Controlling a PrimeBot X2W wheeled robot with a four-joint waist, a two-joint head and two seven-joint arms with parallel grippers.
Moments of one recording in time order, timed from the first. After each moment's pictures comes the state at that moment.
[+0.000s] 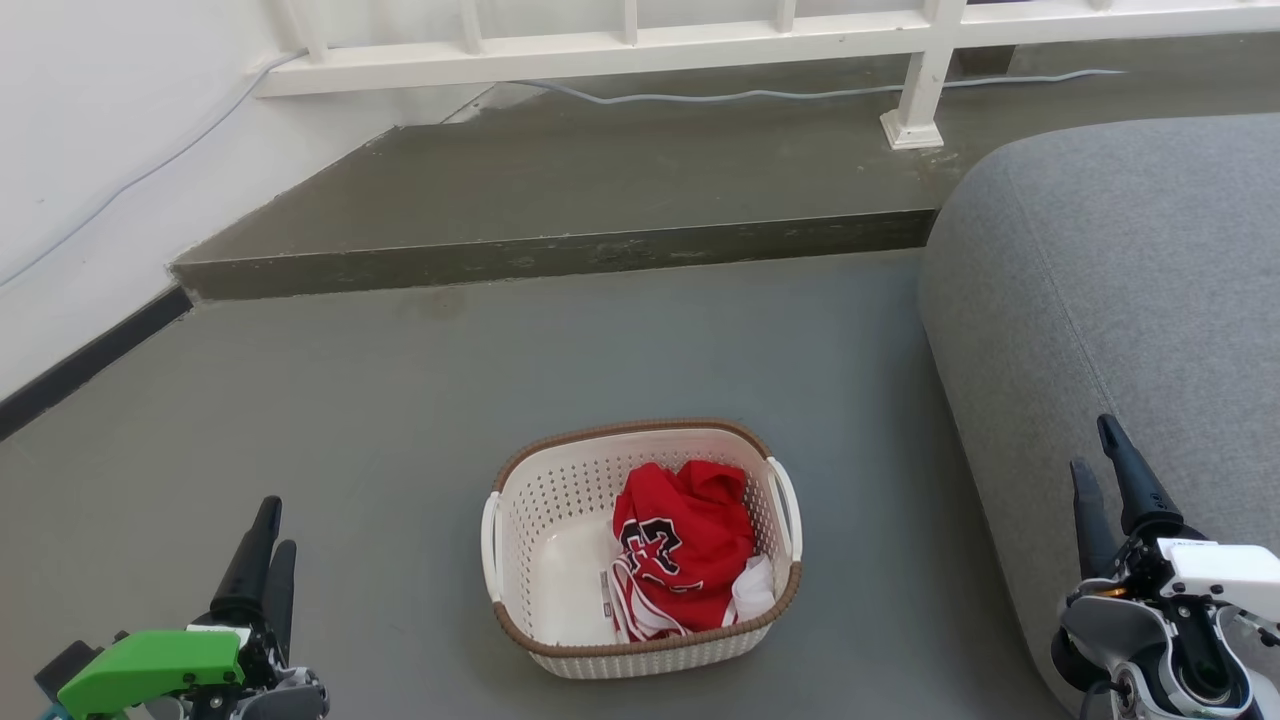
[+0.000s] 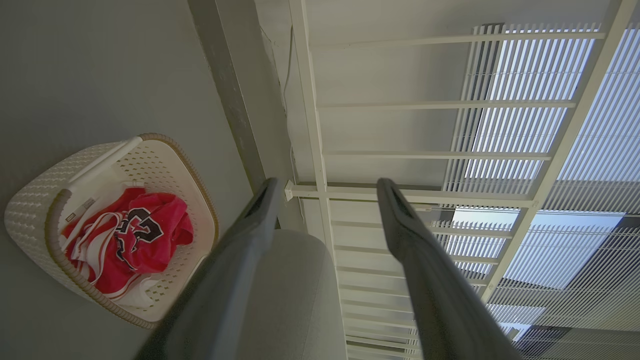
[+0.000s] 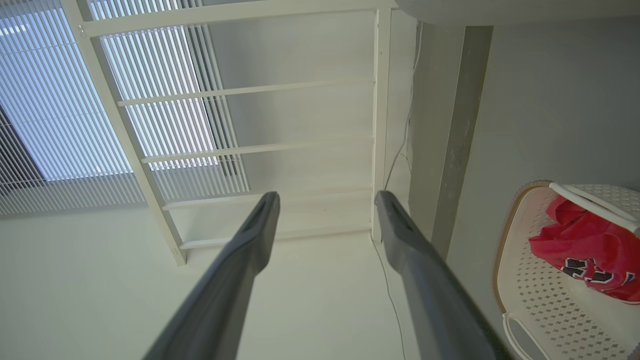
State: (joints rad) left arm -0.03 0.02 0.07 0.30 -1.62 -0.12 0.11; right arm -0.03 -0.03 -0.13 0.30 1.62 0.12 0.10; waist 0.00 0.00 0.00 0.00
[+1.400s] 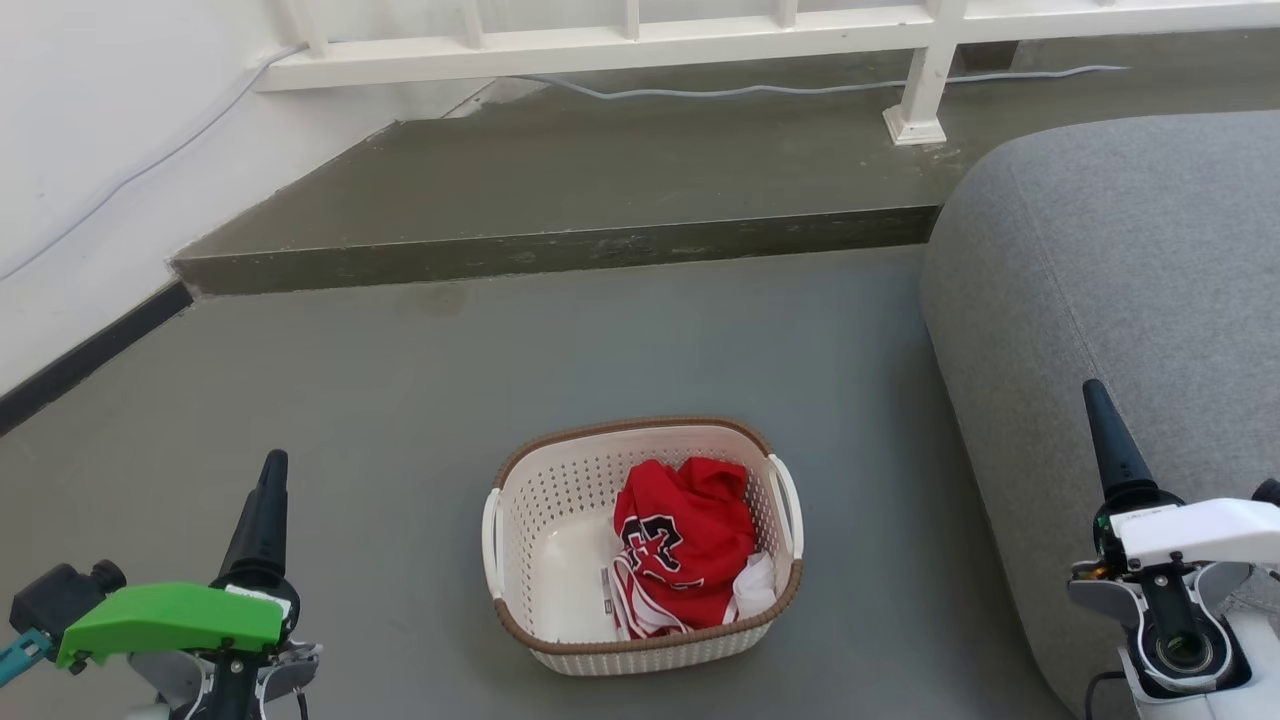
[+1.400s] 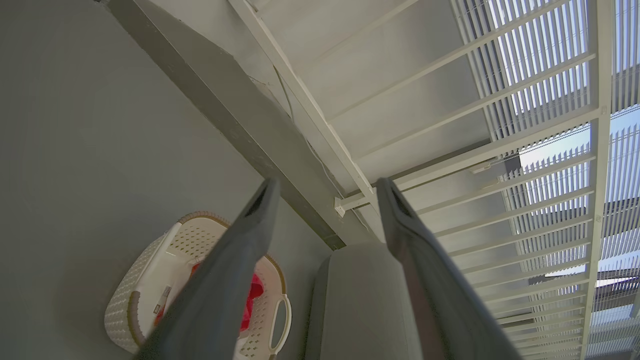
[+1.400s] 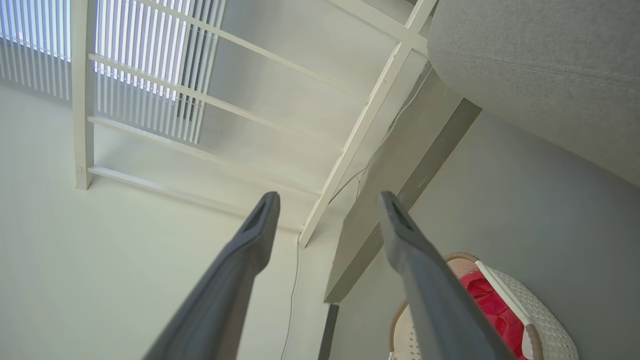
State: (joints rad) left arm -0.06 0.10 -0.05 0.24 -1.28 -0.12 -0.04; right arm -0.06 -0.11 -0.02 0.29 1.25 0.12 -0.03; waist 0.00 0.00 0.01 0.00
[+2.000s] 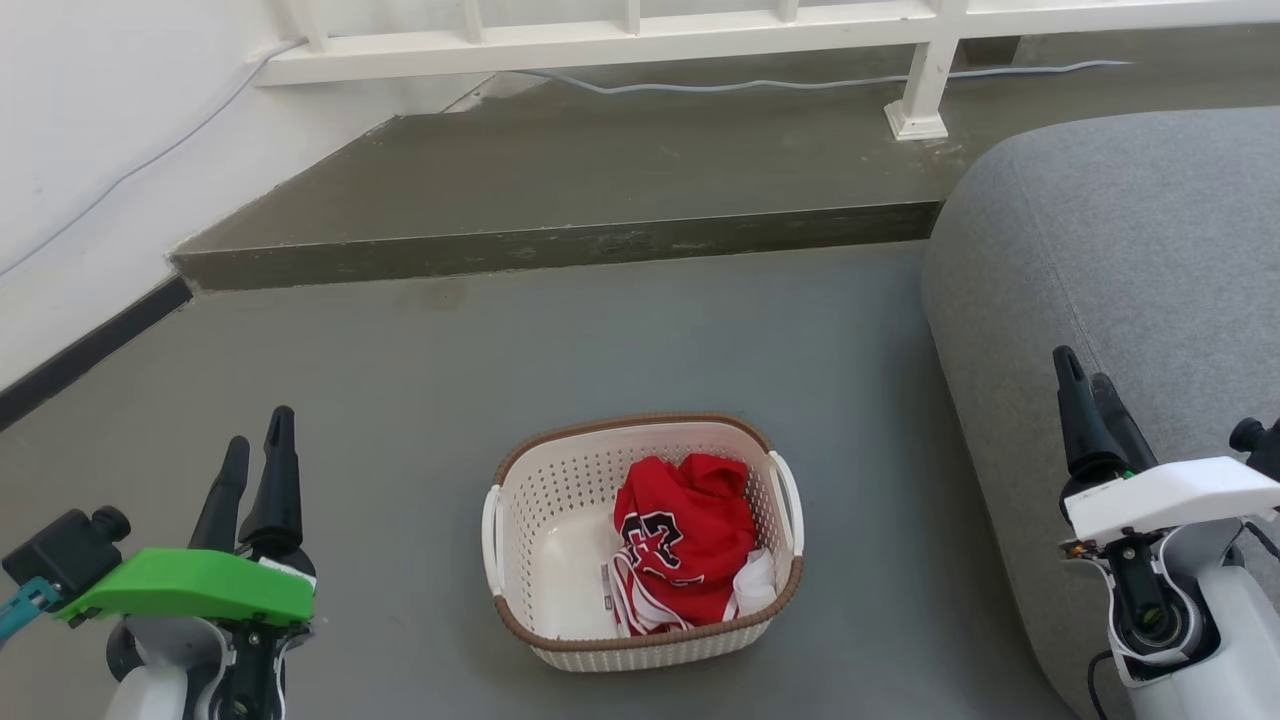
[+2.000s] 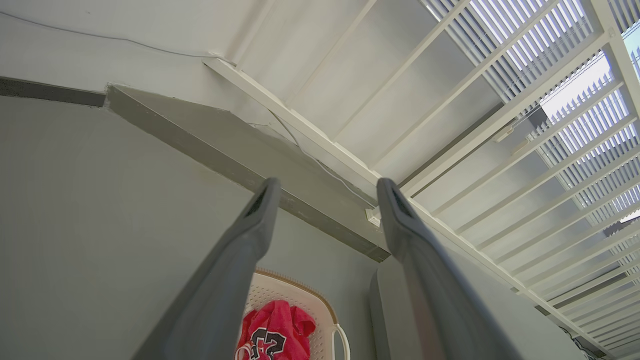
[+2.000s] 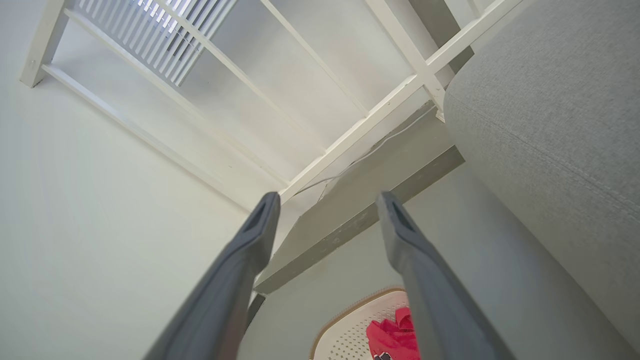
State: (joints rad) left arm -0.09 0.11 -0.06 0.17 -0.97 -0.10 -0.09; right arm -0.10 -0.15 0.06 0.25 0.92 0.07 -0.09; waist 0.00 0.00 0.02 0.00
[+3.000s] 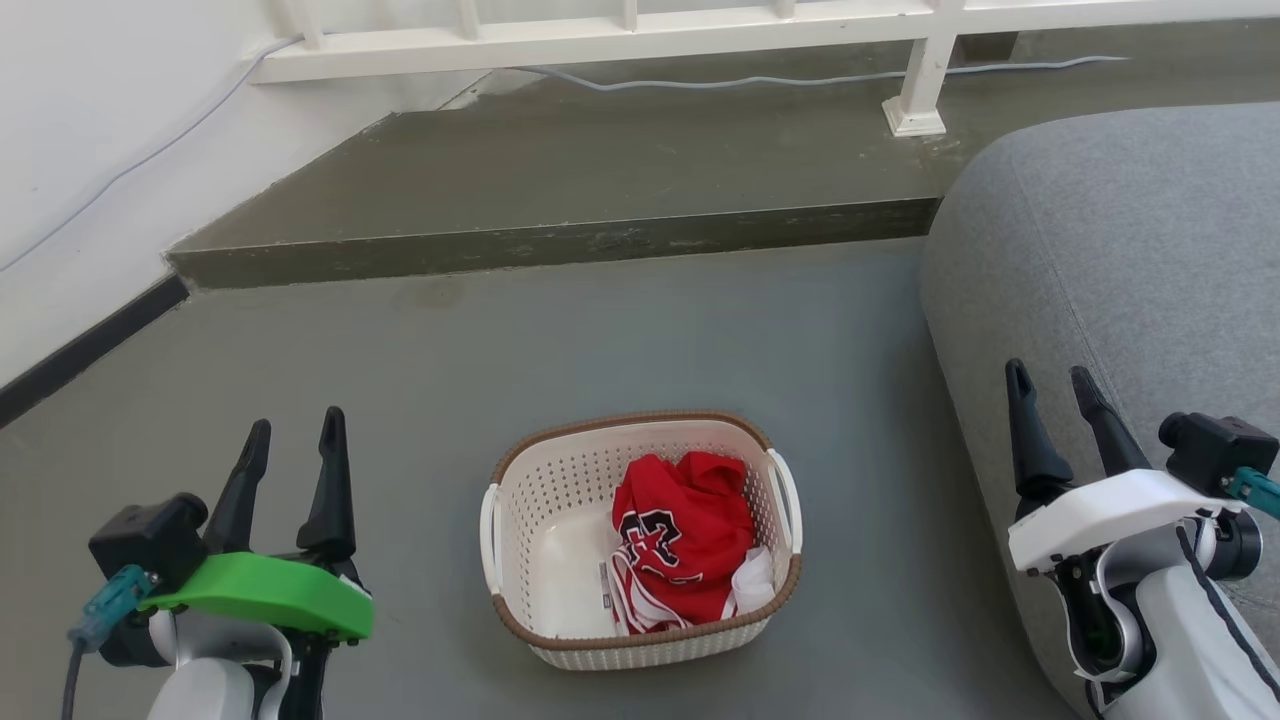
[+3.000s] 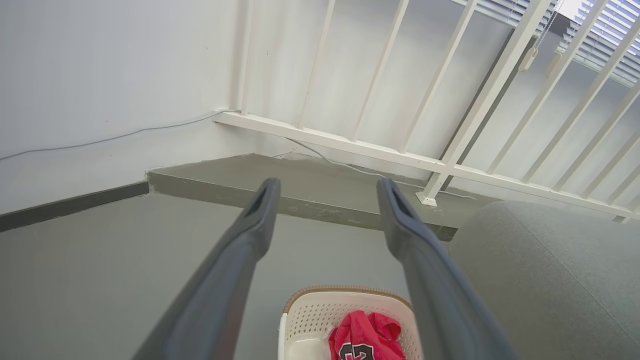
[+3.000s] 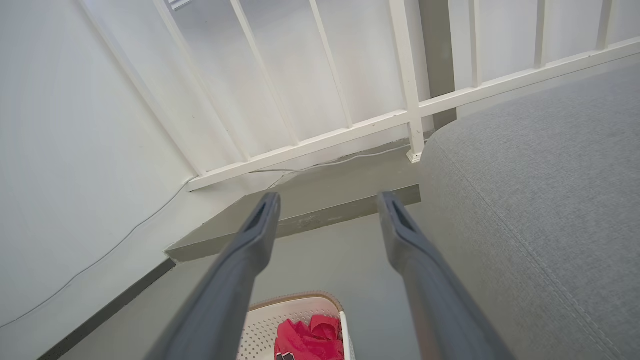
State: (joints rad) left arm -0.09 0.11 -0.13 0.16 -0.54 -0.06 -0.19; right arm -0.10 -0.16 0.15 0.26 0.49 0.00 -0.18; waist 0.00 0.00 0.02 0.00
